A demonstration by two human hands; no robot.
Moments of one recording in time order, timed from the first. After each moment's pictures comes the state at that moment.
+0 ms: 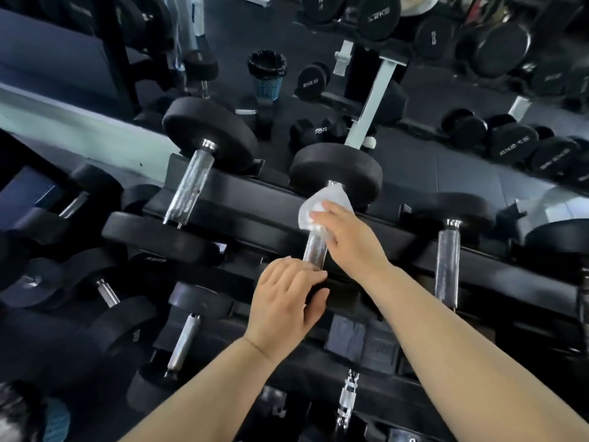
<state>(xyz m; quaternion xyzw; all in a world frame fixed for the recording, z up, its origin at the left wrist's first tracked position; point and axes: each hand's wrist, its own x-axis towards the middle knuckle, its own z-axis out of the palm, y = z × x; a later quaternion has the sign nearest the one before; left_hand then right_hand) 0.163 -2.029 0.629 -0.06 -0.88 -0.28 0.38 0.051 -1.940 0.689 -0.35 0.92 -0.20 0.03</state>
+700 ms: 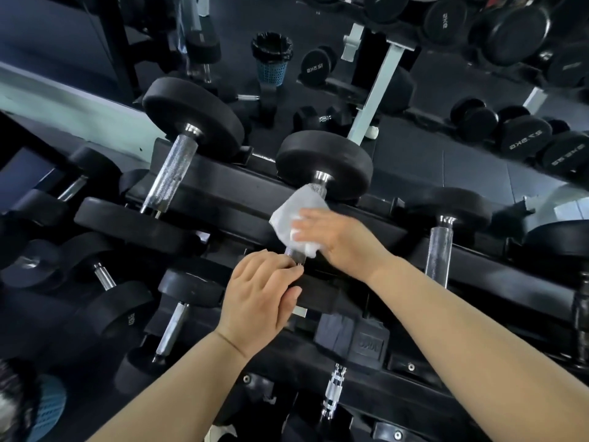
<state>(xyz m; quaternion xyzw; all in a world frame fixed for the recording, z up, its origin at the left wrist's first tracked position) 0.163 -2.027 0.624 -0.05 -0.89 -0.21 0.40 0.027 -1.916 0.666 -0.59 0.79 -0.17 -0.03</state>
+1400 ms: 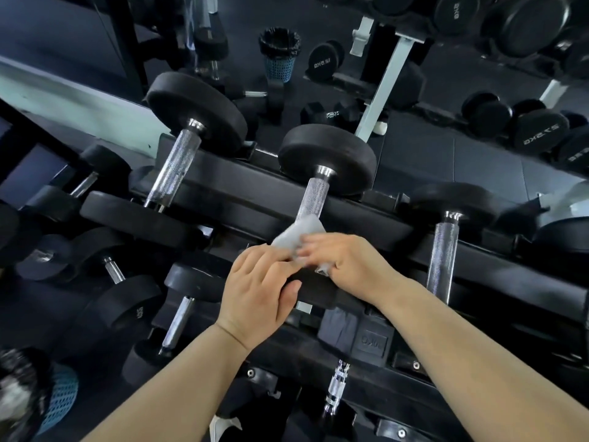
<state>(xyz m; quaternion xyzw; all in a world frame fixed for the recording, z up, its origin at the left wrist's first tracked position) 0.163 -2.025 0.625 -0.04 -0.89 -0.19 0.41 0.052 -1.898 0.662 -0.52 0.81 -0.27 0.08</state>
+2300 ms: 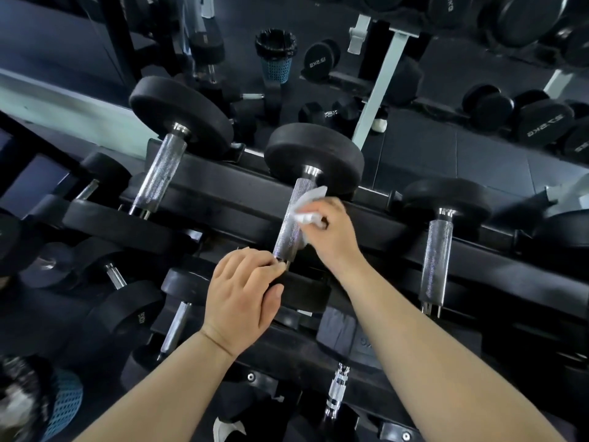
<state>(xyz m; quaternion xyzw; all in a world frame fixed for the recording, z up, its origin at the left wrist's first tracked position) 0.163 -2.023 0.625 -0.03 -0.90 -0.18 0.40 0.041 -1.926 0.658 -0.17 0.82 -0.52 0.12</state>
